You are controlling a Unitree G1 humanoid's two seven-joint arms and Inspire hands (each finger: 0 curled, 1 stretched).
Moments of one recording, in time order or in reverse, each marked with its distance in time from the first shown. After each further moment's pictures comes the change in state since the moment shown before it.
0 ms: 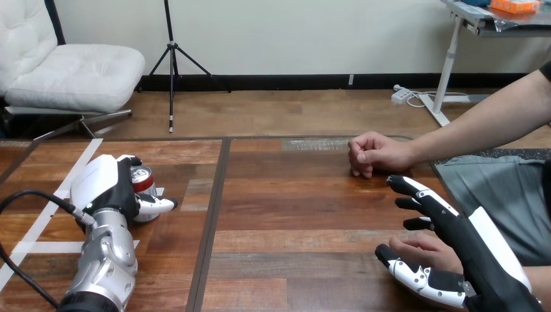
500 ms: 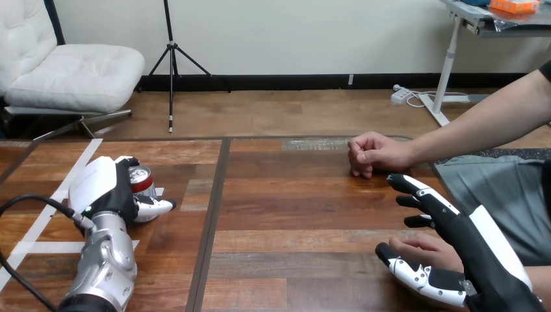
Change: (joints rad) left arm -0.003 -0.002 0.000 0.046 -0.002 -0.041 0.044; right arm 0.000 -0.001 -0.001 -0.010 0.000 0.005 0.000
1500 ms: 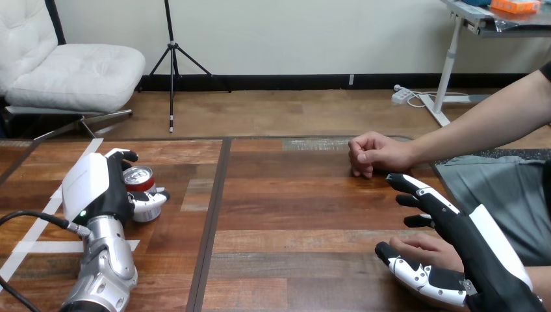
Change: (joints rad) left arm 0.000 -0.001 0.007 0.102 -0.057 -0.188 0.179; right arm 0.001 -0.001 -0.001 -0.006 -0.001 0.001 0.001
